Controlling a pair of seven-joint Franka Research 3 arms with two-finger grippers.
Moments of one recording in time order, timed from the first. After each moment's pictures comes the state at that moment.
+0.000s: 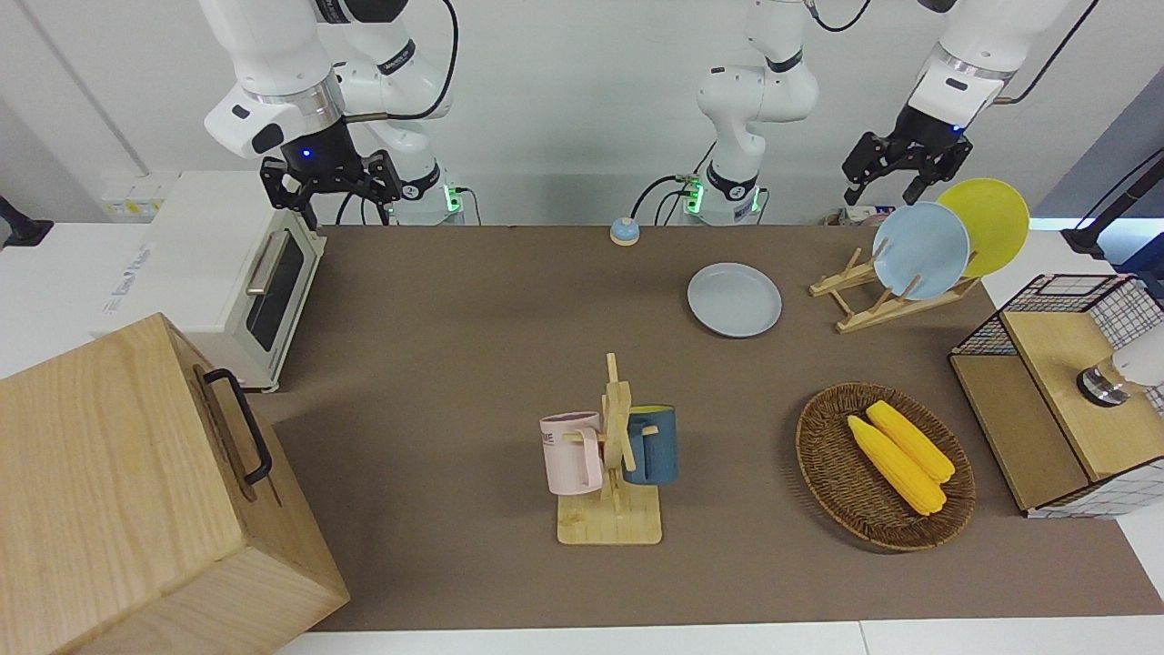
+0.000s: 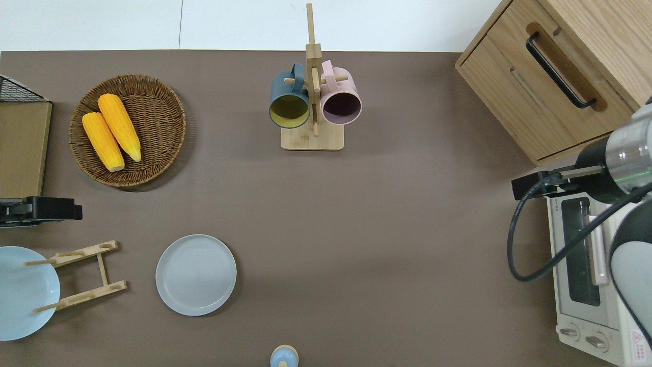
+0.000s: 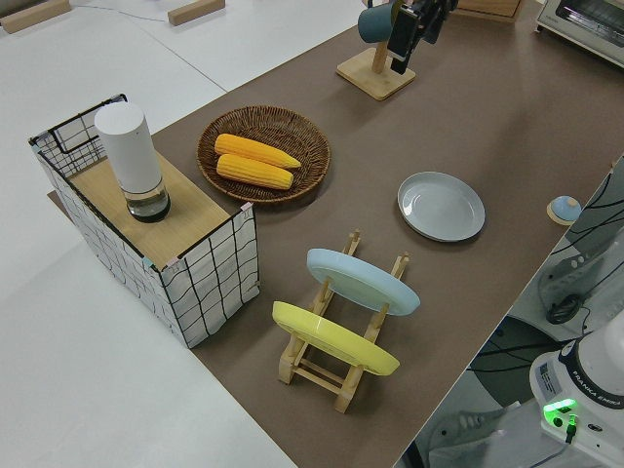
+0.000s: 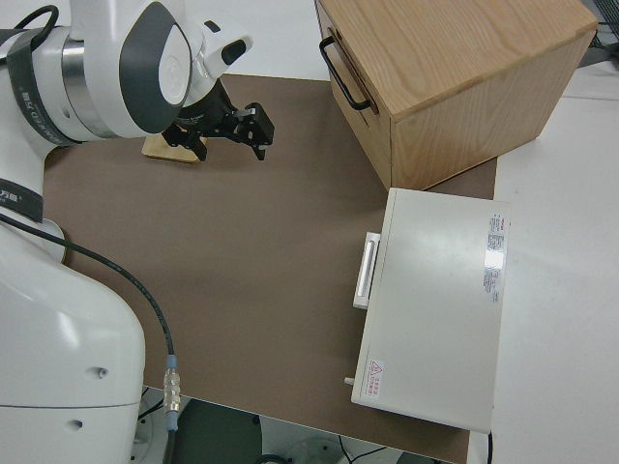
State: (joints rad) left arm -0.13 -0.17 0.15 -1.75 -0.05 1.65 -0.04; right arm -0.15 0.02 0.28 -1.49 -0.02 1.48 0.04
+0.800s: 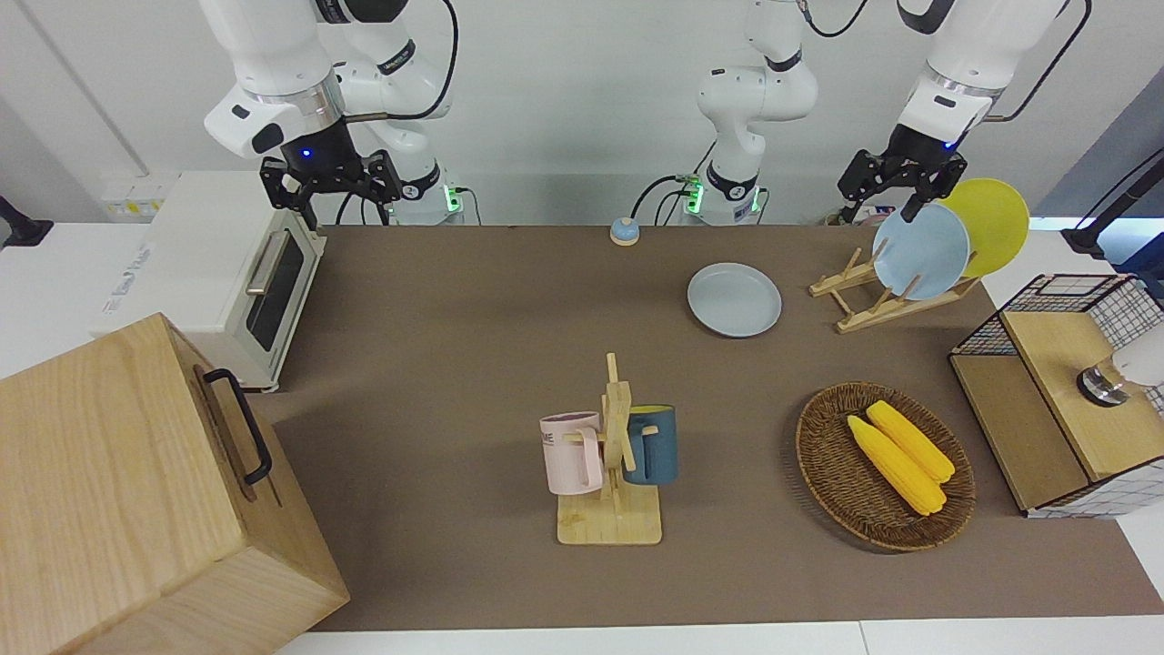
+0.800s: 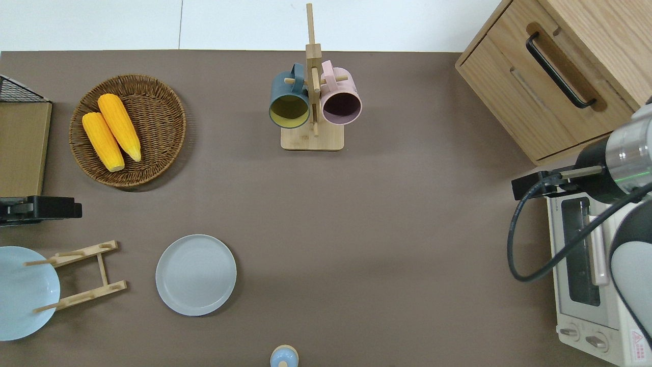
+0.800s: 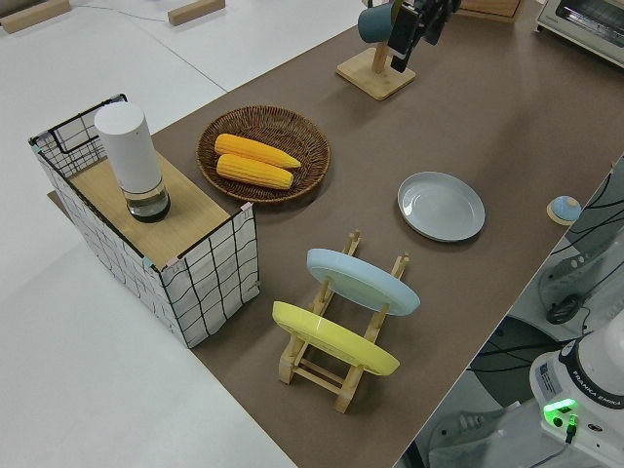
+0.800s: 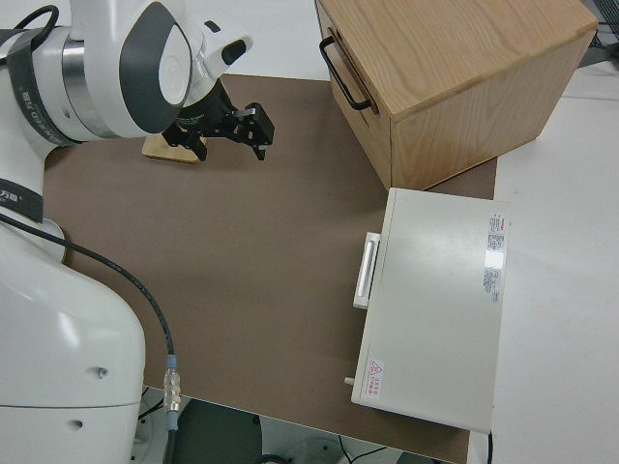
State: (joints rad) left arm -0.06 -0.17 0.06 -1.77 -0.04 1.67 -0.01; right arm -0.15 0.02 0.28 -1.49 -0.02 1.48 0.04
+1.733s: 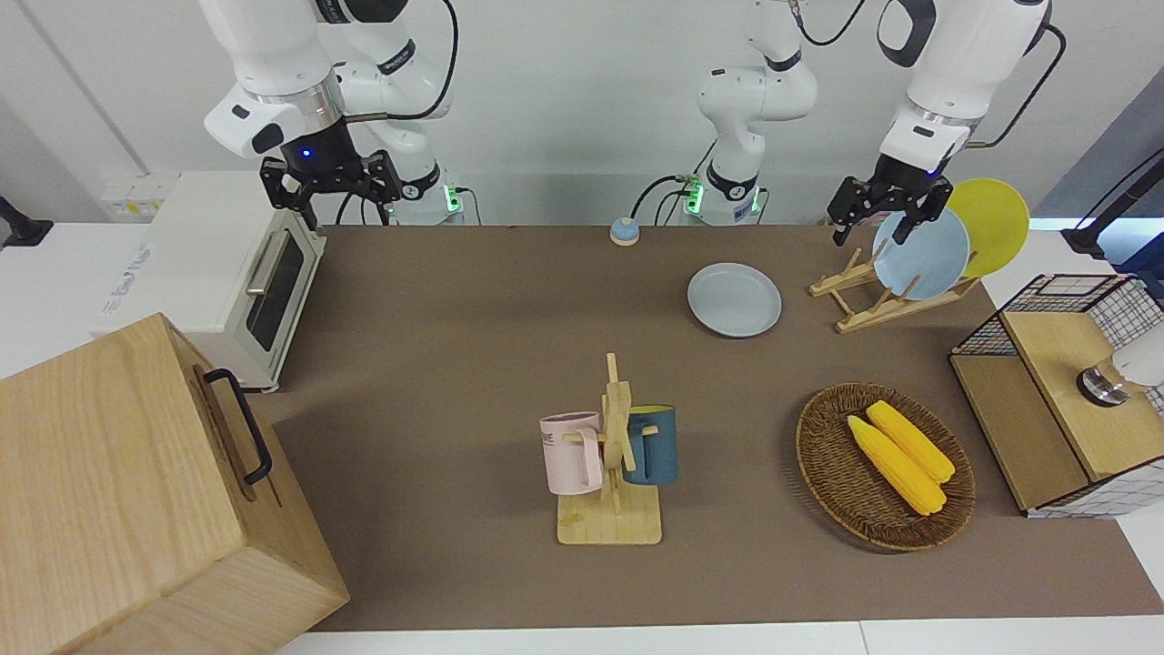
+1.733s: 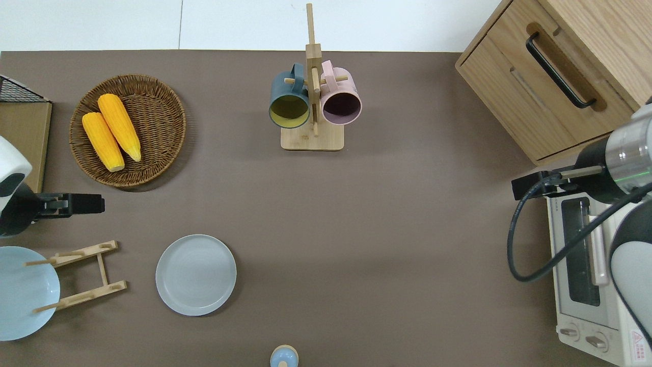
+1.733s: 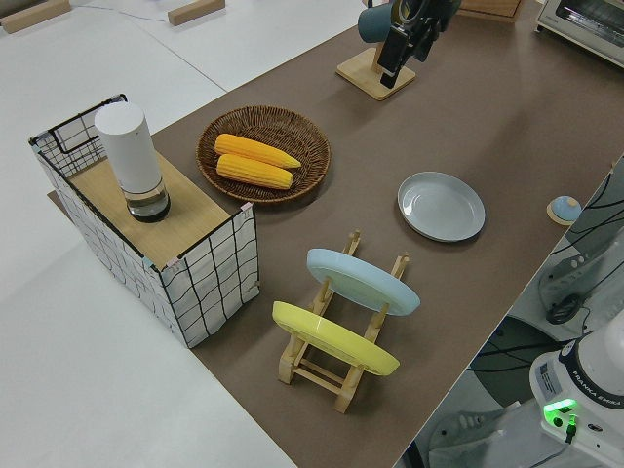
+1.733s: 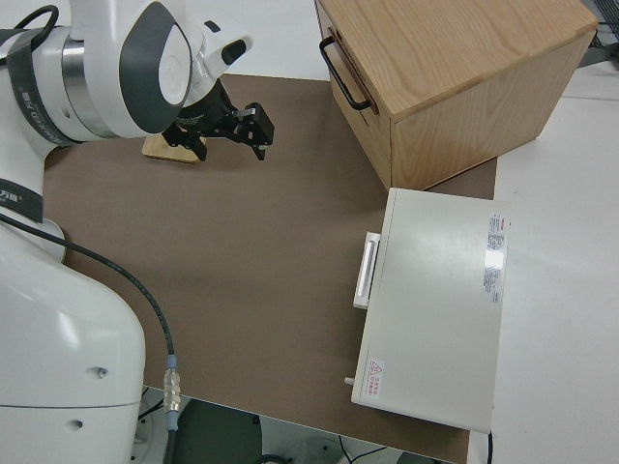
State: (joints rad) left arm -0.04 -0.18 0.05 -1.87 -0.02 1.78 -0.01; right arm -0.15 0.02 0.28 -1.49 -0.02 1.48 0.04
